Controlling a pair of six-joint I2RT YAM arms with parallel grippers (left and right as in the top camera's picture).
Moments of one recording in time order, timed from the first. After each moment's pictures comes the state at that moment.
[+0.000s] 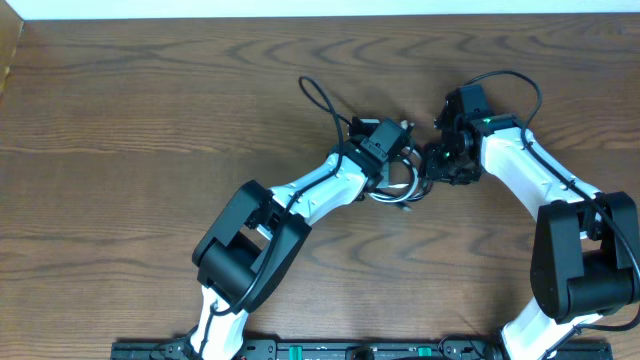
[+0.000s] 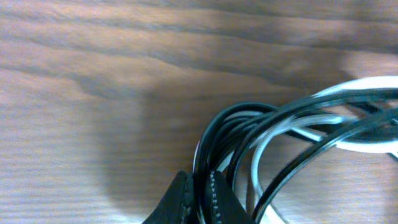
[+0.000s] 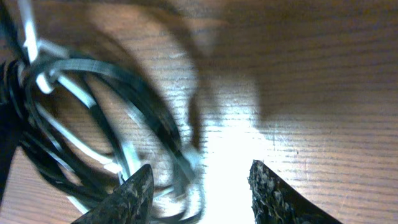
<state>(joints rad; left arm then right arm) -0.72 2.07 1.35 -0.50 -0.26 -0.59 0.19 1.84 1.18 -0.72 -0.19 0.29</state>
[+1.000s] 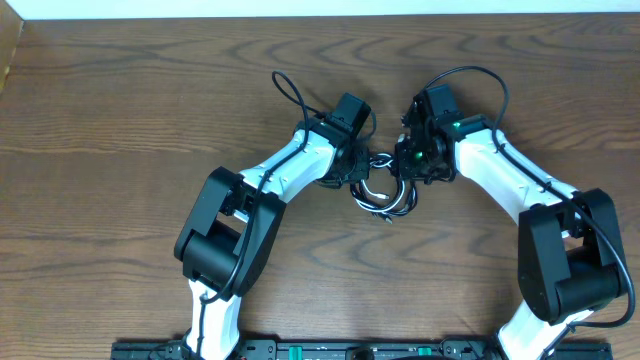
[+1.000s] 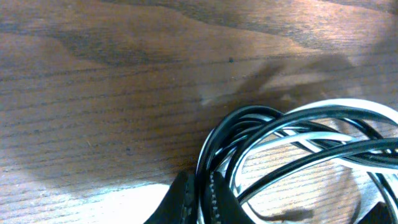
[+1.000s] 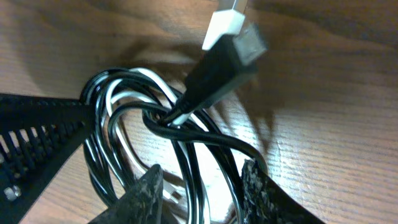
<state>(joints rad) -0.55 2.06 1.38 -0.62 0.17 -0.53 0.32 1.86 1.22 -0.67 -0.25 0.31</state>
